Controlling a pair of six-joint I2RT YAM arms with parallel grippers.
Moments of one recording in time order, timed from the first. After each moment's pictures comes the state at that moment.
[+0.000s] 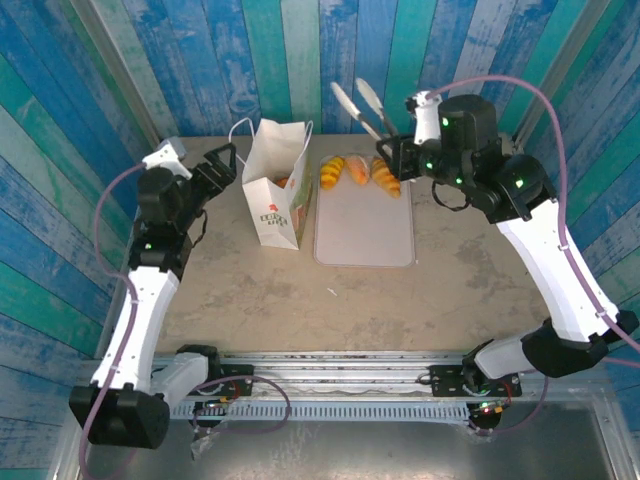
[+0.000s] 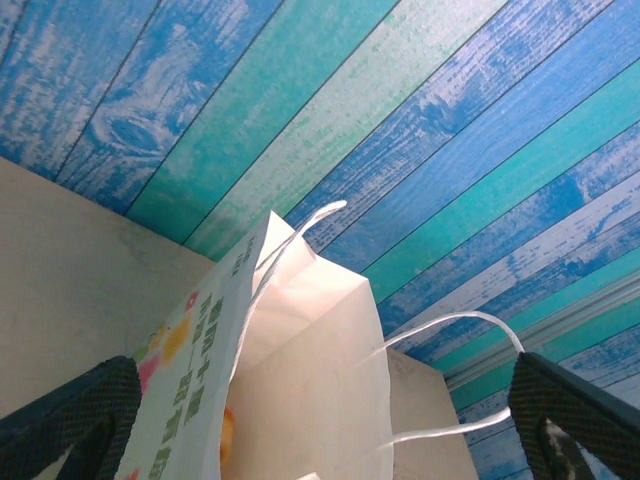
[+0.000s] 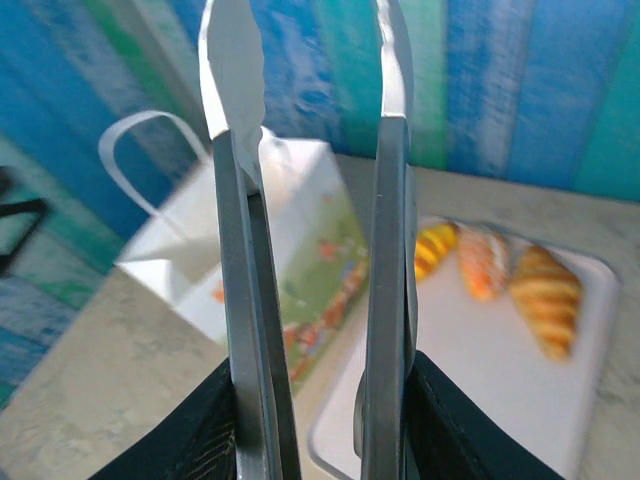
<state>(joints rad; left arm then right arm) -0.06 0.98 0.97 -0.09 0.20 -0.71 0.56 1.41 1.87 -0.94 0.00 0.29</state>
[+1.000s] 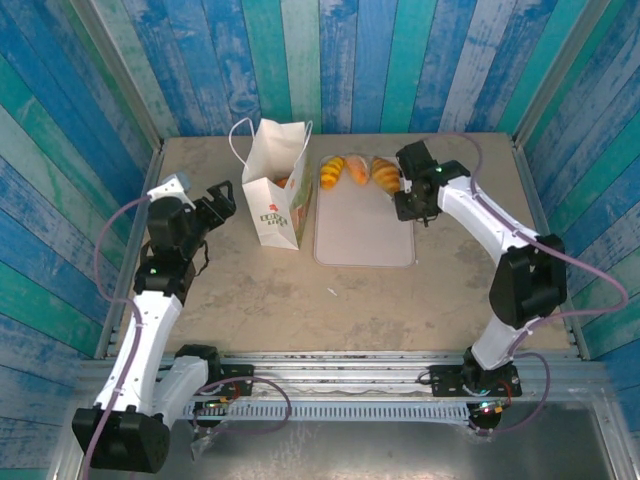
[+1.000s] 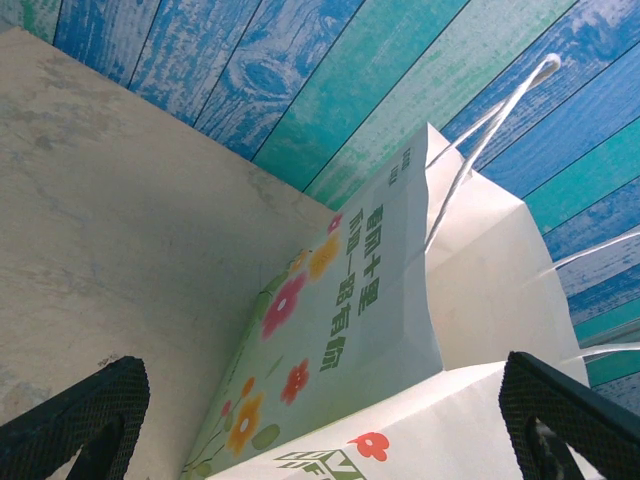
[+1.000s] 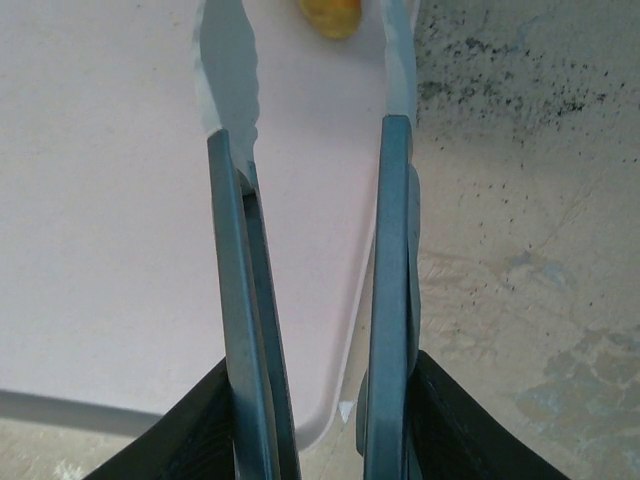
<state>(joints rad) -0.06 0.86 0.77 -0.18 0.08 -0.62 0.39 1.74 1.47 -0.93 0.17 0.21</state>
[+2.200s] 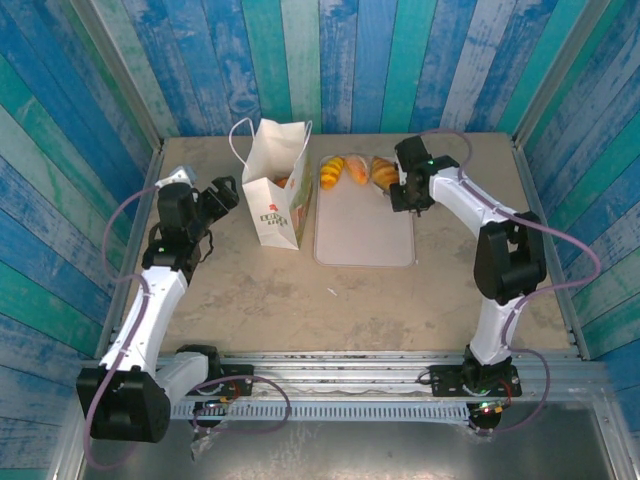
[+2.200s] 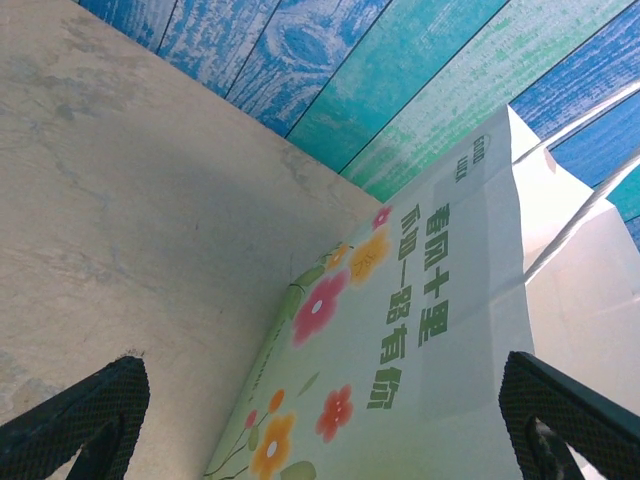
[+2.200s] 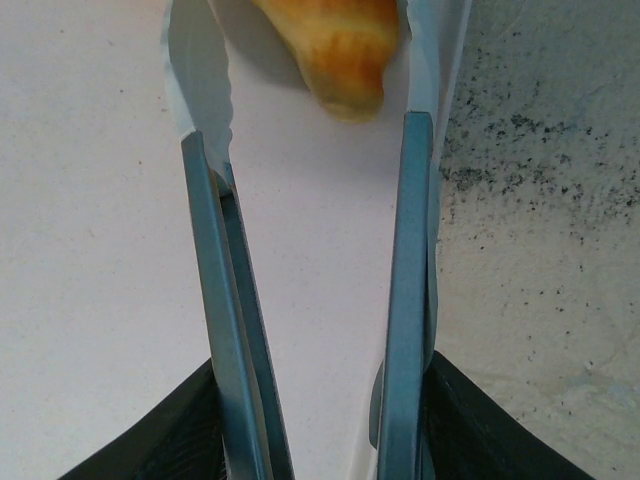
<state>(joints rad) -0.05 1.03 0.81 -0.14 0.06 -0.63 0.33 1.91 1.54 -0.80 0.09 0.18</state>
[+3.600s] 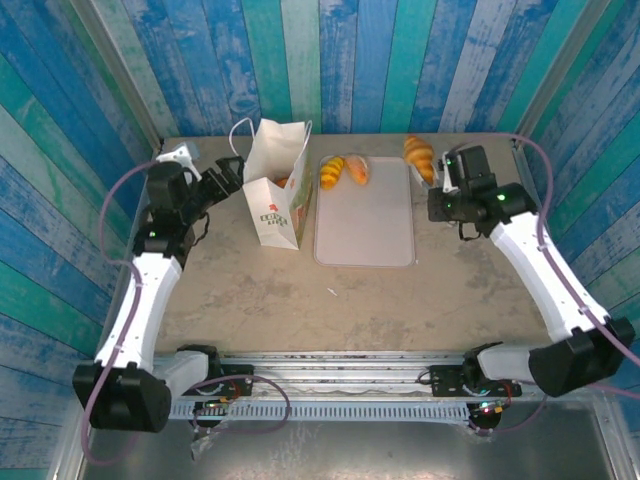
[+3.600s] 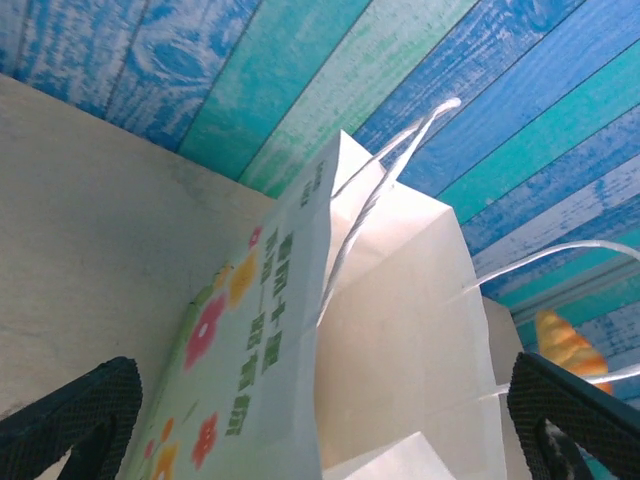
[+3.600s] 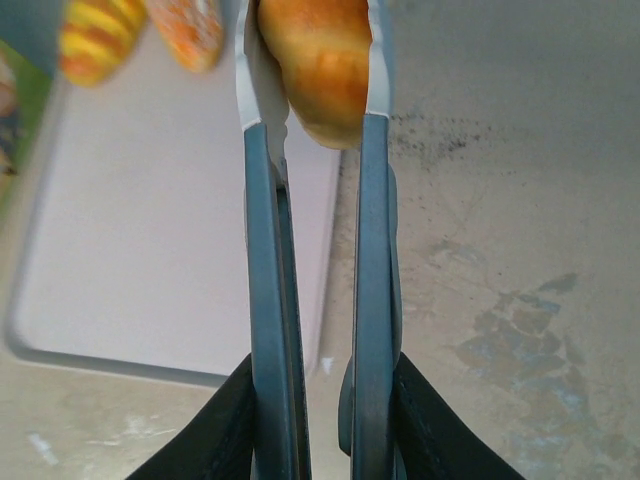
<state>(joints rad) -0.05 1.10 1.01 -0.21 0.27 -0.60 0.33 1.28 1.35 -0.96 0.12 0.26</state>
